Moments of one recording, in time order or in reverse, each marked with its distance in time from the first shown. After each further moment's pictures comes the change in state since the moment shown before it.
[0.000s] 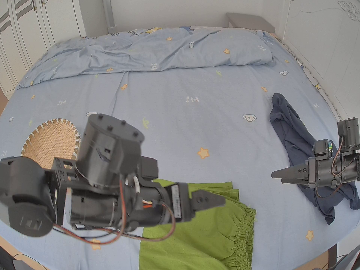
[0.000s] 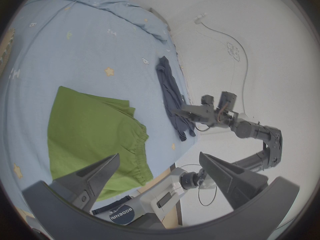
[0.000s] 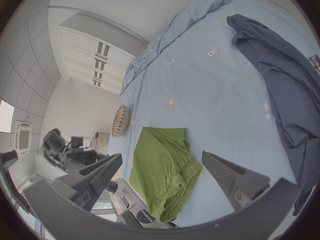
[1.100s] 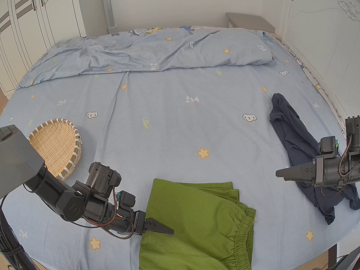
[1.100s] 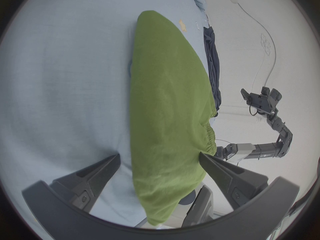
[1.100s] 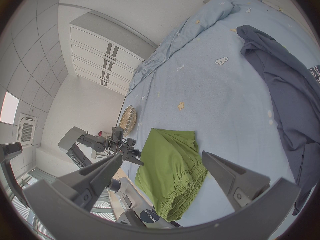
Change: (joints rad) left arm 0.471 0.352 0.271 -0.179 -0.572 0.435; right arm 0.029 -0.087 0.011 0.001 0.003 0.009
